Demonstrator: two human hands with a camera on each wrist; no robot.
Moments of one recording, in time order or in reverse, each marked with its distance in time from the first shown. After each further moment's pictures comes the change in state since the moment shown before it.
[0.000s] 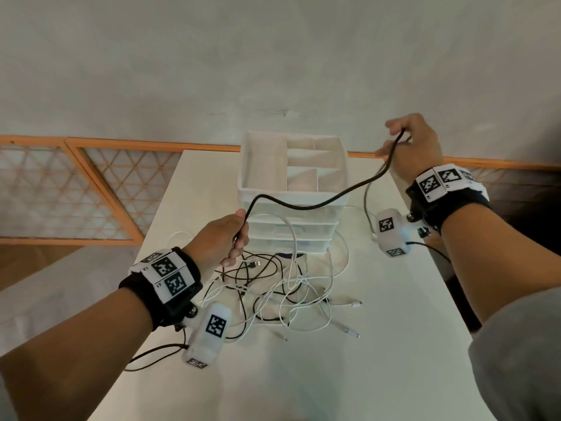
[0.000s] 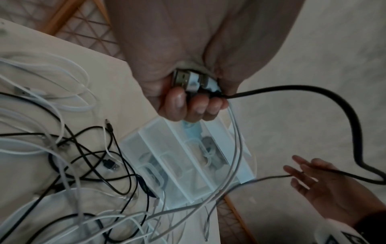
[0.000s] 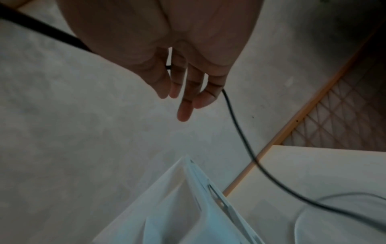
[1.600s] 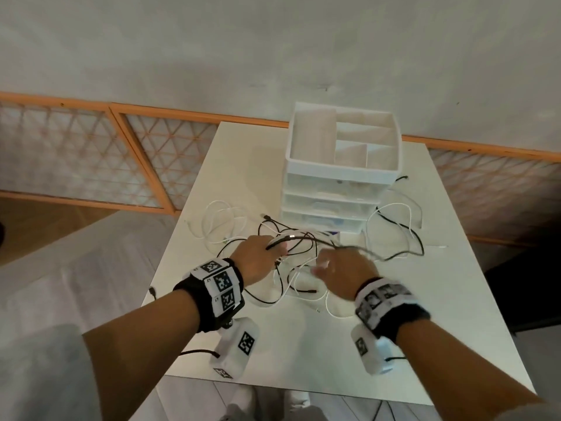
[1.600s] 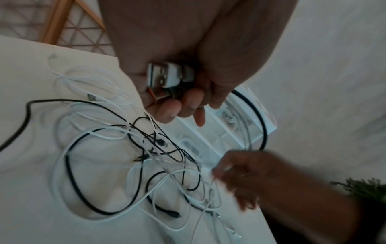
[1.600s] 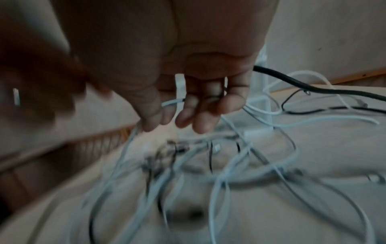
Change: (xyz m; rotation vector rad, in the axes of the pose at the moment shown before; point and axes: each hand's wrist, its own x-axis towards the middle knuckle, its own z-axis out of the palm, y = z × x) left_hand -0.022 -0.078 -0.013 0.510 0.060 -0.018; right_hand -0.213 0.035 0.123 -0.683 -0.825 -0.075
